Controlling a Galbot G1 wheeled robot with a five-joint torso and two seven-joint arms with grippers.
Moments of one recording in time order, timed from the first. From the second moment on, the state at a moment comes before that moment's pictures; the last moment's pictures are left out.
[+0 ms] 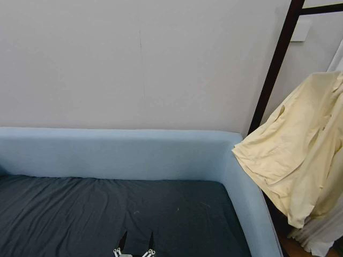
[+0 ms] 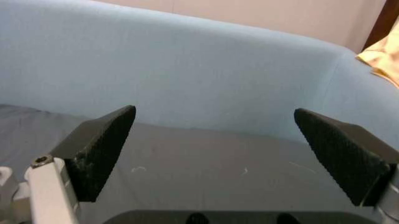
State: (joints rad) left arm 1.71 -1.33 -0.21 -1.89 -0.13 -0.43 -0.27; right arm -0.30 0.47 0.20 1.30 0.60 -0.17 0.09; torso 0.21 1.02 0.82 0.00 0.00
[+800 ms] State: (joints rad) left arm 1.71 -1.33 -0.20 -1.88 -0.11 -0.44 -0.27; right arm 0.06 0.57 -0.06 1.29 0.33 -0.15 0.19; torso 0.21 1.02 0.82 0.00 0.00
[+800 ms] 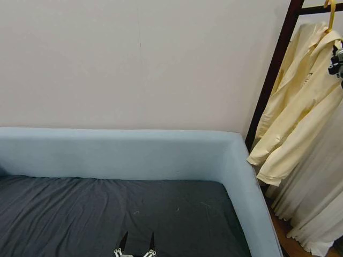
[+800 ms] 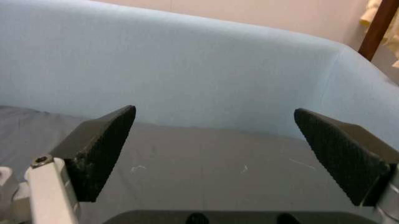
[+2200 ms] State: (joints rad) left arm 1.74 -1.32 -0.24 -1.96 0.00 -0.50 -0.28; right arm 0.37 0.83 -0.27 1.18 0.73 -0.63 0.58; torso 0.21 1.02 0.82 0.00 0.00
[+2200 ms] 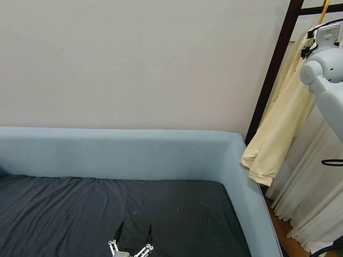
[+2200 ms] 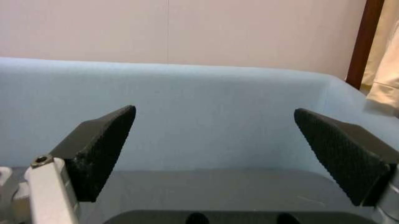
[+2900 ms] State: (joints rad) left arm 1.77 -1.33 -0.26 -1.99 0.01 -0.52 -0.28; right arm 0.37 0.79 -0.31 1.19 0.75 -0.57 0.47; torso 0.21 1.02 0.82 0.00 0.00
